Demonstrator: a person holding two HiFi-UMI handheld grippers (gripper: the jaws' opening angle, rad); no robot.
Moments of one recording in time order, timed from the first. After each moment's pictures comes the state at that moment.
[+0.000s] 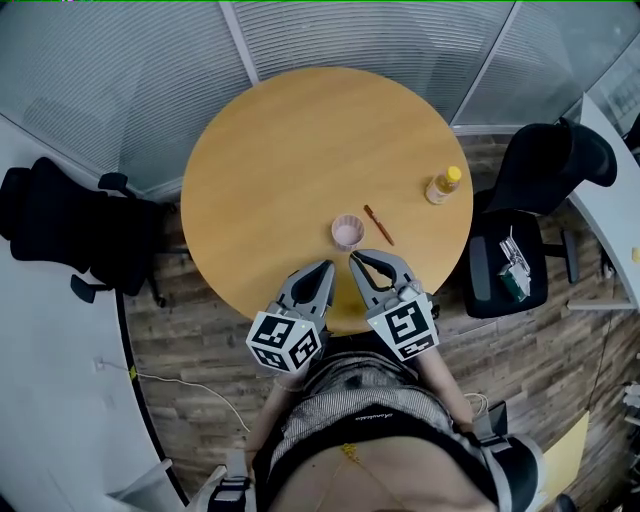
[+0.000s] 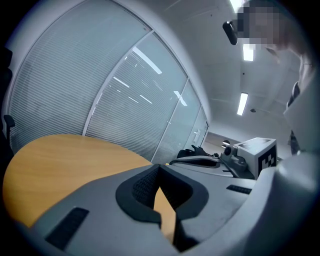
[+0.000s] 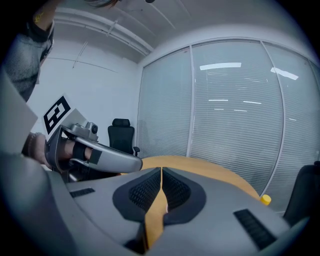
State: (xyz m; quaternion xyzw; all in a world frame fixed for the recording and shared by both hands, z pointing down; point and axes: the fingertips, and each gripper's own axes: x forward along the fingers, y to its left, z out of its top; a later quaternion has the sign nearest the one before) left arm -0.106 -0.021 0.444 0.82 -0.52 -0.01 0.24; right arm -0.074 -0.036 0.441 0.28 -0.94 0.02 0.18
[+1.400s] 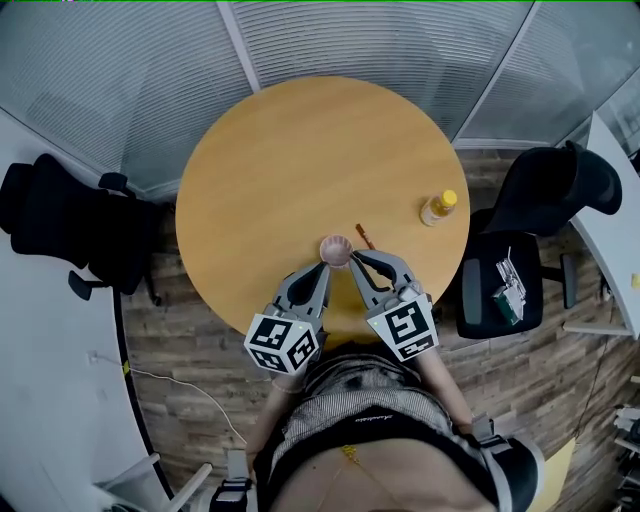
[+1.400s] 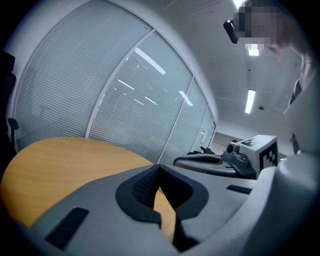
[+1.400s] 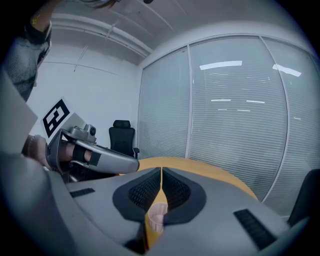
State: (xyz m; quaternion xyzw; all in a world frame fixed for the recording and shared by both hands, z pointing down) left arm -0.090 -0.072 0.445 0.80 -0.56 -0.01 0.23; right arm -0.051 -0.093 0.438 0.26 -0.95 0.02 0.17
